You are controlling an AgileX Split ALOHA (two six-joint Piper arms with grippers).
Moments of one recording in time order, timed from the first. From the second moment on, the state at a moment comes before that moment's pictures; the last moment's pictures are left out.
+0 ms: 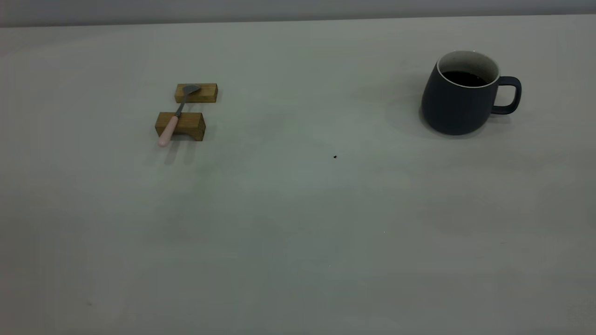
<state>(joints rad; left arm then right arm) 0.02 -0.02 -0.49 0.24 1.16 -0.35 0.04 0.02 -0.47 -0.04 1.14 0.12</state>
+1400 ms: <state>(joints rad) 0.02 -0.02 -0.49 0.24 1.16 -0.35 0.04 1.81 -1.07 0.37 0.66 -1.17</state>
